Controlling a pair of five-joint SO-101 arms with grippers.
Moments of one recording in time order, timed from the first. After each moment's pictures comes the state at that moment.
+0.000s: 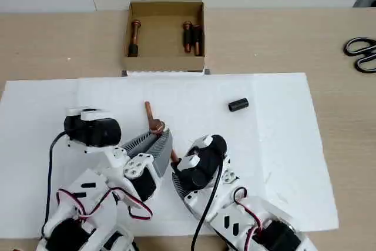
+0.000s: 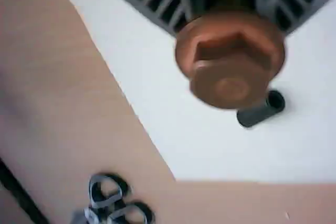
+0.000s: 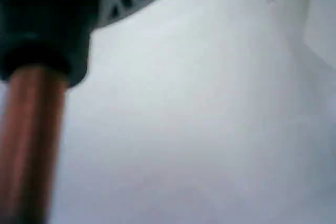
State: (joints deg) left arm 31.5 -93.1 62.6 61.4 35.4; right arm -50.4 -102.1 74.4 67.3 -5.4
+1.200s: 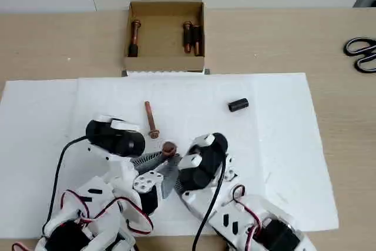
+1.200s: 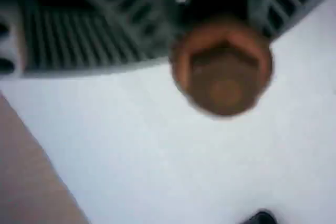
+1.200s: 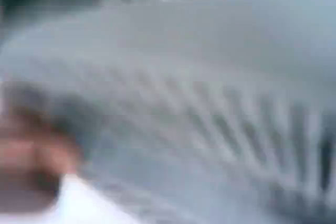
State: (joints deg) left arm 37.3 -93.4 62.5 73.7 30.2; right arm -50.5 -102.0 74.5 62.0 -5.6
